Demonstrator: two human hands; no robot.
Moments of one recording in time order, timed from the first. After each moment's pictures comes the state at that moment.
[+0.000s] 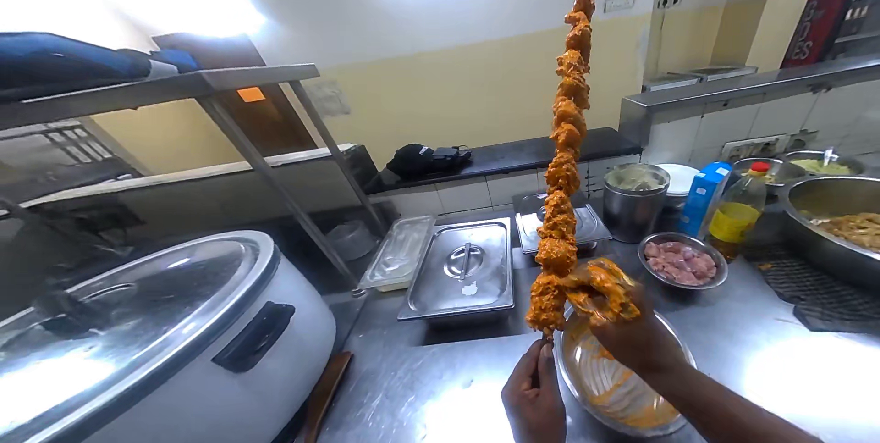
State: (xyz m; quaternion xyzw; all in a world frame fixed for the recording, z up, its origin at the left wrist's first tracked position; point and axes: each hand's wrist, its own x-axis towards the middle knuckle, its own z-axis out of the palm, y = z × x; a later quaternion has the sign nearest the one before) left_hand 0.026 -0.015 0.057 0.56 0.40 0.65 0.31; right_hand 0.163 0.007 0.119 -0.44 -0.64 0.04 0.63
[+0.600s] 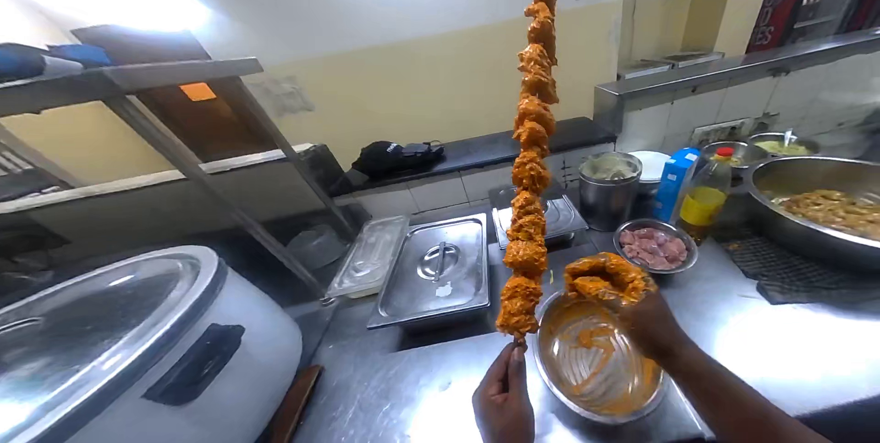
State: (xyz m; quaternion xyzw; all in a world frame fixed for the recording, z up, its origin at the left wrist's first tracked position) left_hand 0.026 -0.015 0.044 0.55 0.40 0.64 0.36; right_hand 0.205 -0.023 0.131 -0.47 -0.52 0.29 0.65
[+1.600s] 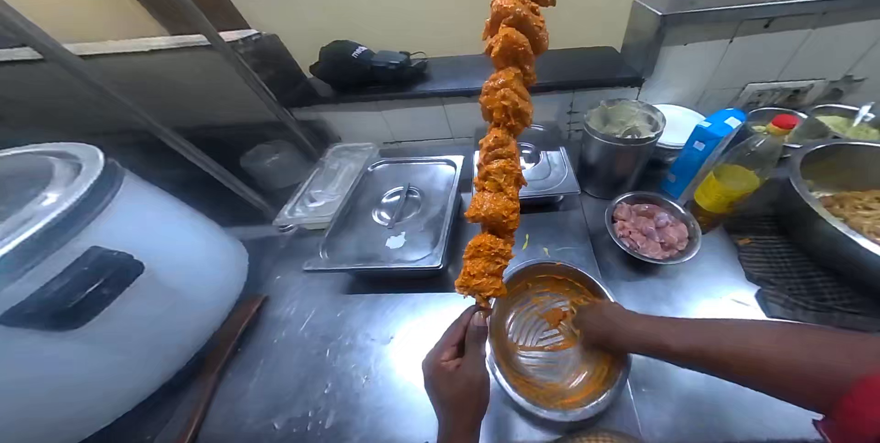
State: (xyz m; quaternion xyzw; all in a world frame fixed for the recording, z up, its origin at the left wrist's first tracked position) left_hand 0.085 0.007 0.029 0.53 0.45 0.64 0.33; right_hand 0.306 0.043 0.027 -0.52 -0.75 0.32 -0.24
